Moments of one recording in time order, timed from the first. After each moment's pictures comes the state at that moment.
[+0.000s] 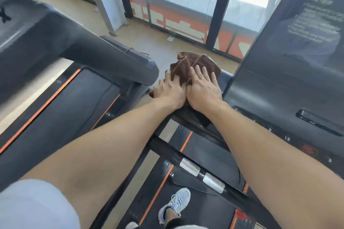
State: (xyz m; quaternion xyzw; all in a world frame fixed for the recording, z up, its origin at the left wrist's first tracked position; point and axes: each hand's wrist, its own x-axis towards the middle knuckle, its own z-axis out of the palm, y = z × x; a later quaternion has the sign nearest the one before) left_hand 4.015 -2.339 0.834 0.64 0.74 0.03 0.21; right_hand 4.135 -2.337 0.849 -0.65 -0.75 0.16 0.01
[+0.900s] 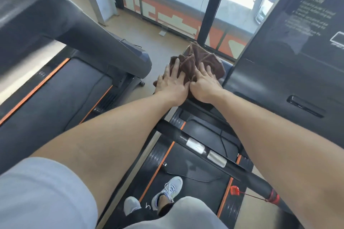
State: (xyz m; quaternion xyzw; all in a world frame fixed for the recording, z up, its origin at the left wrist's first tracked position) left_hand 3.990 -2.376 0.830 0.73 0.66 -0.01 0.18; right_hand 4.126 -2.364 0.858 -0.66 -0.69 0.28 -0.03
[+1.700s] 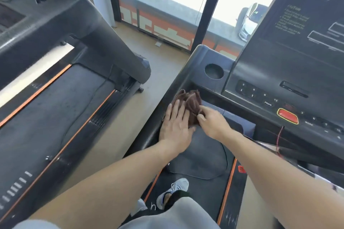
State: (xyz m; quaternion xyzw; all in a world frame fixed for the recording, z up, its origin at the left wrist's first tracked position) left_hand 3.941 -2.584 0.793 0.80 0.59 0.02 0.07; right_hand 4.090 -2.553 0.840 -0.67 -0.68 0.28 0.05
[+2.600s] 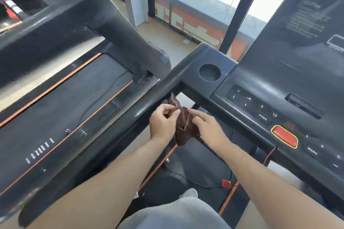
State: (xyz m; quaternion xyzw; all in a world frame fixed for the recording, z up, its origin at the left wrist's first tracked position) left_hand 4.018 -2.573 0.810 0.33 0.74 0.47 0.35; right_hand 4.173 -2.545 0.832 -0.57 -0.60 0.54 0.19
